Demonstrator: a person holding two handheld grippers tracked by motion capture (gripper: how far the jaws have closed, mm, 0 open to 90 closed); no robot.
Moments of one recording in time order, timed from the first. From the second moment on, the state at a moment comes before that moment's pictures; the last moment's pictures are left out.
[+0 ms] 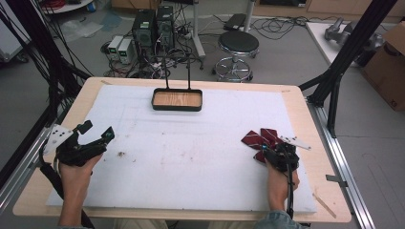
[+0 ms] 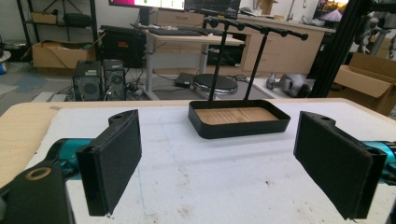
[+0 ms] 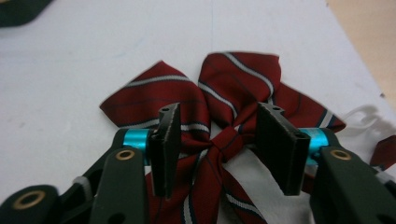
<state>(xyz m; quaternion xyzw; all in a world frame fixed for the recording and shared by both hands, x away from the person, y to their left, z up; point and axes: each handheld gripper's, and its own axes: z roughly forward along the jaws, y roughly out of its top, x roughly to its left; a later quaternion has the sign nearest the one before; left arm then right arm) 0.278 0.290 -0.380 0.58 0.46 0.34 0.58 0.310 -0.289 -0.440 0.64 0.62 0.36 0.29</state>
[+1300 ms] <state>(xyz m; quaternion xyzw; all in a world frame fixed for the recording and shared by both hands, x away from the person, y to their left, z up) 0.277 0.295 -0.379 0.56 0.46 0.33 0.60 0.401 -0.192 -0.353 0.54 0.63 0.50 0.25</state>
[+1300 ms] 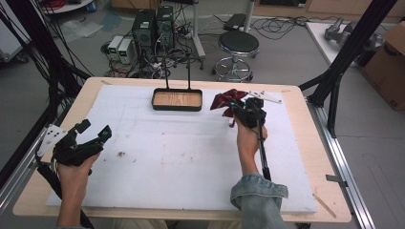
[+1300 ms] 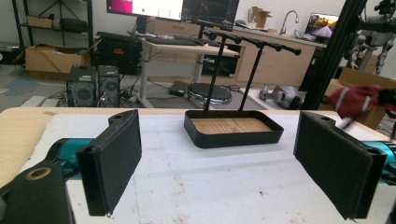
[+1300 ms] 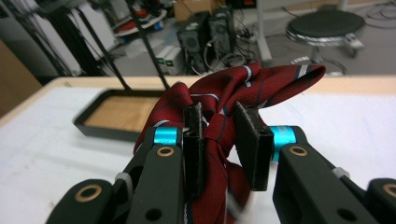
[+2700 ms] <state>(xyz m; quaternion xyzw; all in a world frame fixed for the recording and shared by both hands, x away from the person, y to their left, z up) 0.282 0.296 -0.385 0.57 0.46 0.33 0.60 0.514 -0.082 -0.296 0.45 0.65 0.58 0.20</state>
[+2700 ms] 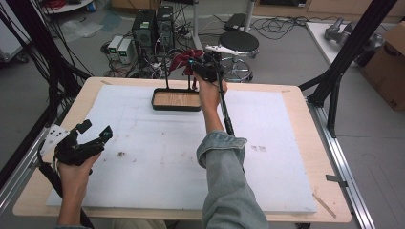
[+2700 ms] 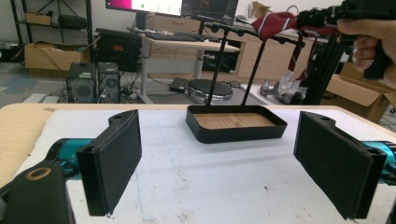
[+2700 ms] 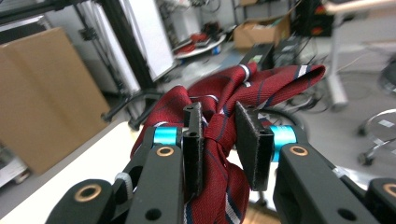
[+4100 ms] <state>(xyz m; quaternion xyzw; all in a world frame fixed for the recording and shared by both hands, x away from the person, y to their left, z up) 0.283 0.295 -0.387 0.58 0.45 0.33 0.60 0.527 -0.082 -0.338 0.43 0.75 0.45 0.24</state>
